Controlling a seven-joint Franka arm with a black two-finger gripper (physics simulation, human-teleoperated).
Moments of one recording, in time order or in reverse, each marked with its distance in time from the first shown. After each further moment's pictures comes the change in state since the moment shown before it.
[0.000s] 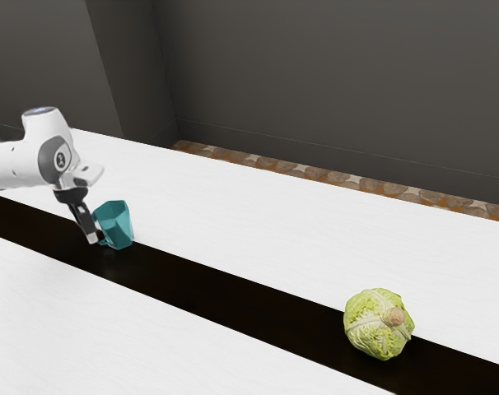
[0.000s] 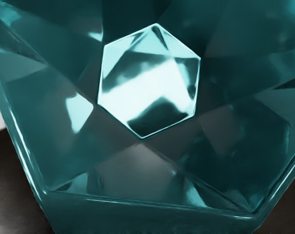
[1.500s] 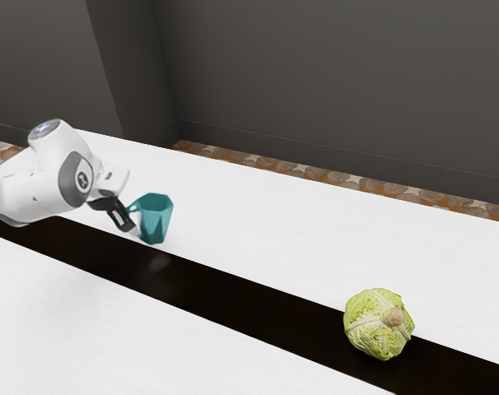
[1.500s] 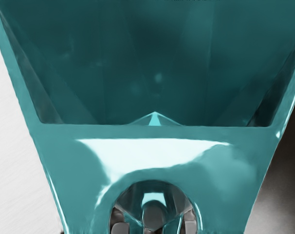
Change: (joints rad) arm 0.017 -0.205 -0.198 -0.336 -0.242 0.422 0.132
